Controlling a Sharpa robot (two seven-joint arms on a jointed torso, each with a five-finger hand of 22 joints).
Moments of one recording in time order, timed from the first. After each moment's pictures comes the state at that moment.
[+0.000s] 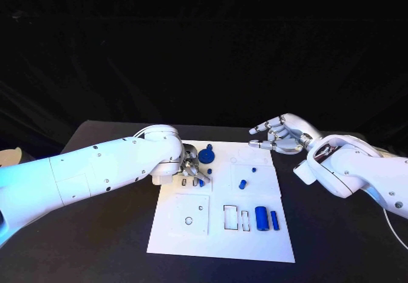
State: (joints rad) left arm 1.30 -0.57 -0.03 1.39 -1.08 0.28 -0.70; left_hand 1.32 0.13 -0.25 0.26 0.05 0.94 0.04 0.63 0.62 1.37 -0.03 1.25 1.20 1.47 -0.08 1.57 1.31 0.03 1.46 0.03 1.51 1.31; right arm 1.20 -0.95 0.04 1.63 -0.95 -0.38 0.06; right_hand 1.37 -0.10 -0.01 0.23 0.26 0.97 0.14 0.07 0.07 1.32 0.06 0.99 1.20 1.46 -0.02 1.47 1.31 0.05 1.44 0.09 1.43 1.30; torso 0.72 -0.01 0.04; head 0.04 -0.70
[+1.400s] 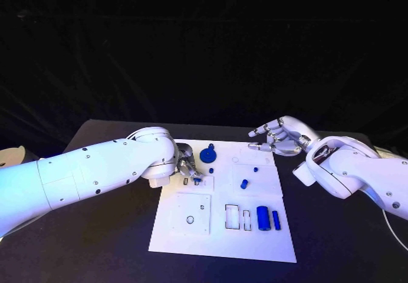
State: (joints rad) left arm 1.29 -0.63 -0.03 1.45 -1.04 0.16 -0.70; left_hand 1.31 -0.14 0.48 0.32 0.22 0.91 0.05 0.60 0.73 1.38 -0.03 1.22 1.20 1.46 -0.09 1.57 1.31 0.03 1.46 0.01 1.51 1.31; right arm 1.19 -0.94 0.04 1.61 -0.95 -0.36 0.06; right_hand 1.37 -0.09 -0.01 0.23 0.27 0.97 0.14 0.07 0.08 1.32 0.06 0.99 1.20 1.46 -0.02 1.47 1.31 0.05 1.44 0.09 1.43 1.30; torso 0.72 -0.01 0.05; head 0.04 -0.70
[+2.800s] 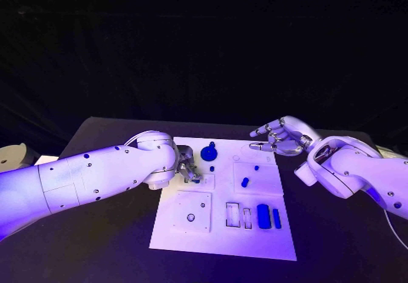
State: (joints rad) left arm 1.26 -0.64 -0.03 1.47 -1.16 0.16 -0.69; left_hand 1.29 -0.16 0.51 0.29 0.21 0.91 0.04 0.60 0.73 1.39 -0.03 1.22 1.21 1.46 -0.09 1.57 1.31 0.03 1.46 0.01 1.51 1.31; right arm 1.19 -0.94 0.04 1.61 -0.94 -0.35 0.06; right_hand 1.37 -0.09 -0.02 0.24 0.27 0.97 0.14 0.07 0.07 1.32 0.06 0.99 1.20 1.46 -0.02 1.47 1.31 0.05 1.44 0.09 1.43 1.30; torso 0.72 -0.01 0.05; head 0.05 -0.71
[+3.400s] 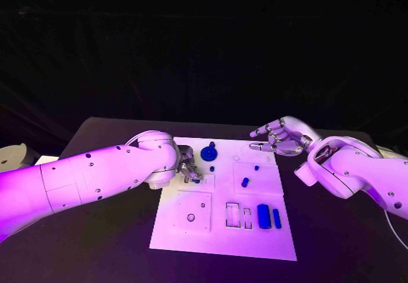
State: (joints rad) left arm 1.26 -0.63 -0.03 1.46 -1.16 0.16 -0.69; left_hand 1.20 -0.16 0.57 0.24 0.20 0.93 0.04 0.60 0.74 1.40 -0.04 1.23 1.22 1.46 -0.09 1.57 1.31 0.03 1.46 0.01 1.52 1.31; right arm 1.19 -0.95 0.04 1.61 -0.94 -0.35 0.06; right_hand 1.37 -0.09 -0.02 0.24 0.27 0.97 0.14 0.07 0.07 1.32 0.06 0.99 1.20 1.46 -0.02 1.47 1.31 0.05 1.44 0.09 1.43 1.30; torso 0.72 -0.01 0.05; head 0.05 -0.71
